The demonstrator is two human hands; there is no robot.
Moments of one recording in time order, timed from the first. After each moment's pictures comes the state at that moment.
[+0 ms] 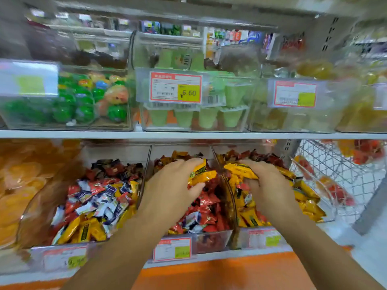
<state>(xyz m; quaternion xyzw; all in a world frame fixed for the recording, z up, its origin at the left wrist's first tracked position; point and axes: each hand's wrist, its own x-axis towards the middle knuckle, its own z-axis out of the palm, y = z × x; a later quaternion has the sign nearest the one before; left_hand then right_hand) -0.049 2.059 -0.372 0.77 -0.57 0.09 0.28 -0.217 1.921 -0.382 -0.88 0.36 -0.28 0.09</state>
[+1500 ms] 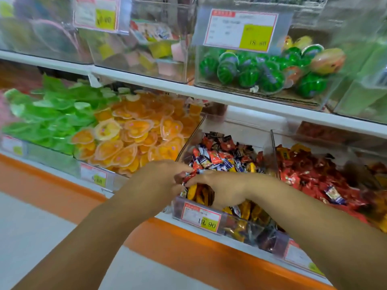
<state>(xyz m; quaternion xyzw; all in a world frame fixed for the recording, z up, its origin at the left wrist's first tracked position) 0.103 2.262 -0.399 0.89 -0.39 -0.05 0.22 0.062 2.077 -0.413 -0.95 -0.02 0.29 0.11</state>
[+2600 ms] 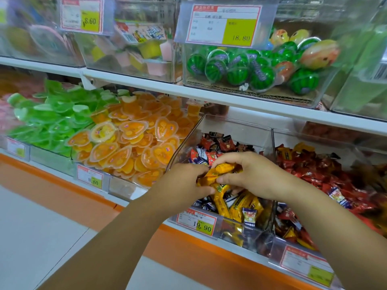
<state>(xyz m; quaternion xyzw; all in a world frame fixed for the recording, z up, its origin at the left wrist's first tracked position) 0.094 2.210 -0.414 0.86 -0.43 -0.09 0.25 0.017 2.042 -0.386 -0.92 0.02 0.02 0.40</state>
